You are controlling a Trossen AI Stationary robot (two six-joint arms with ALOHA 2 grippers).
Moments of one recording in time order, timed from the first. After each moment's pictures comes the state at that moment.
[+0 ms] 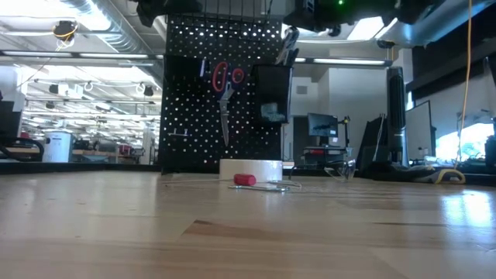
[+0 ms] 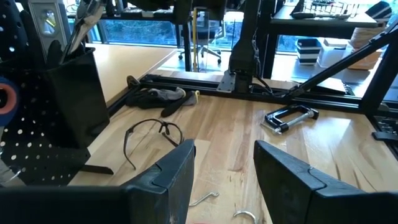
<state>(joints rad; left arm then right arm) -0.30 1.05 0.72 0.09 -0.57 -0.13 -0.23 1.32 0.83 0.66 0.40 -0.23</state>
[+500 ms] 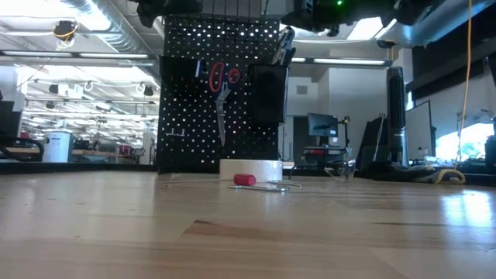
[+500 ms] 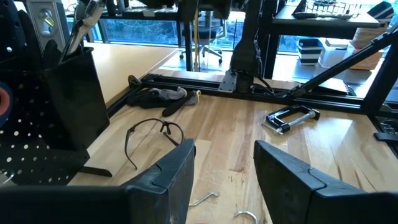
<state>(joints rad) -0.30 1.05 0.72 0.09 -0.57 -0.13 -0.20 1.31 0.83 0.68 0.42 -0.26</state>
